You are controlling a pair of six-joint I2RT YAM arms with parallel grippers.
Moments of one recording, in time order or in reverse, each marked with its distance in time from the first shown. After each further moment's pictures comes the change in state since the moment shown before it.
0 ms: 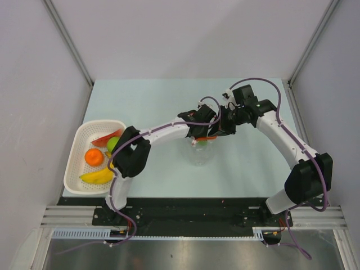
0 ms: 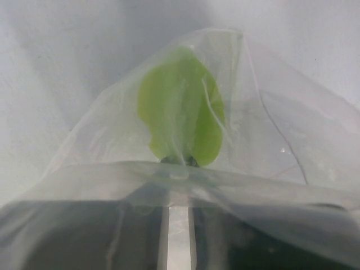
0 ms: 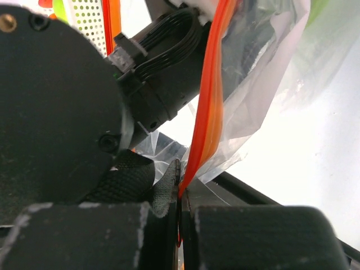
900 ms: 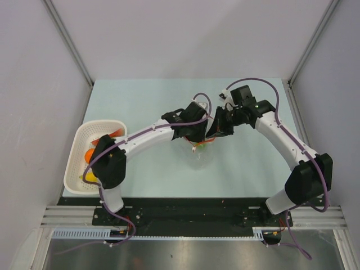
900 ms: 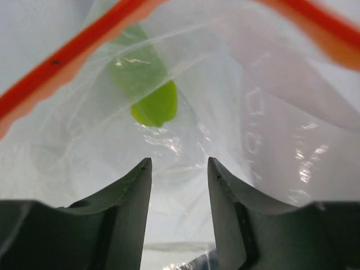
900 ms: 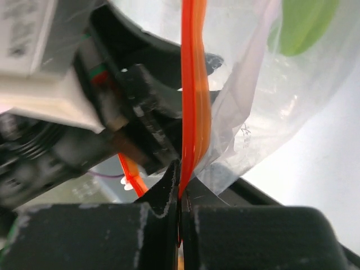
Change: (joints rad) left arm 0.003 -0.282 -0.161 -0.031 0.155 -0.010; right arm 0.035 -0.003 0.000 0.004 -0.004 -0.033
